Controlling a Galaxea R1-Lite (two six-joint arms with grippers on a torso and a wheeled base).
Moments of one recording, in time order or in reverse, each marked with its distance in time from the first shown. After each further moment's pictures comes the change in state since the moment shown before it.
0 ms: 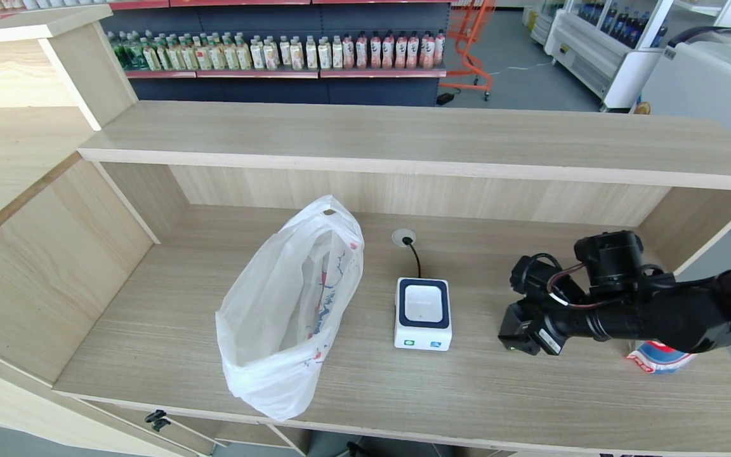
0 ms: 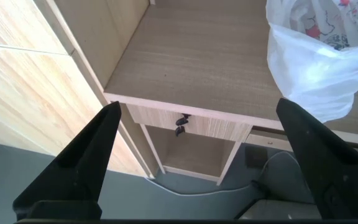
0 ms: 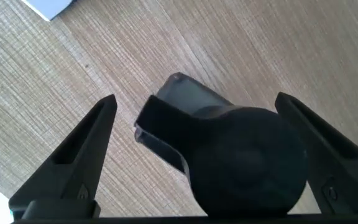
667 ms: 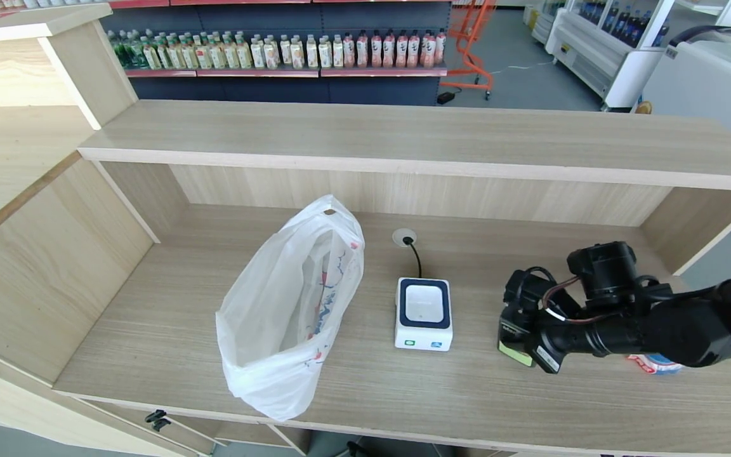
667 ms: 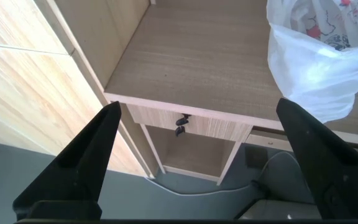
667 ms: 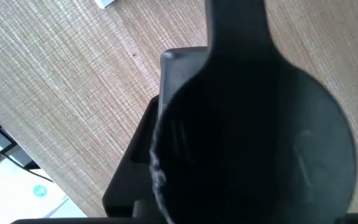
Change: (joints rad) left arm 0.000 0.000 0.000 0.000 0.000 0.000; right arm 0.036 -0.058 0.061 0.014 0.028 0.018
